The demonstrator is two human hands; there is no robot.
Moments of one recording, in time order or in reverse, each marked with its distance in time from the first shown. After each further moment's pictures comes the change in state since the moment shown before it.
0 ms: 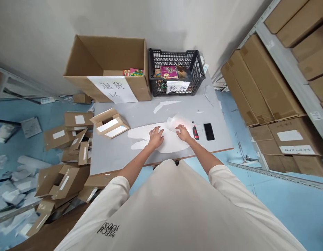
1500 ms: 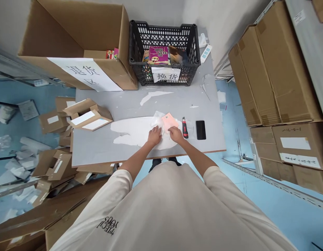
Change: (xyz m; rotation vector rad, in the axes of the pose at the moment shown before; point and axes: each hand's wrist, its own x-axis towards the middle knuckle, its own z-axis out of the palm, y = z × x) left_hand 0.052 0.060 0.110 0.028 -0.223 -0.211; right_hand -0.006 0.066 -0.010 -0.042 -0.191 -0.103
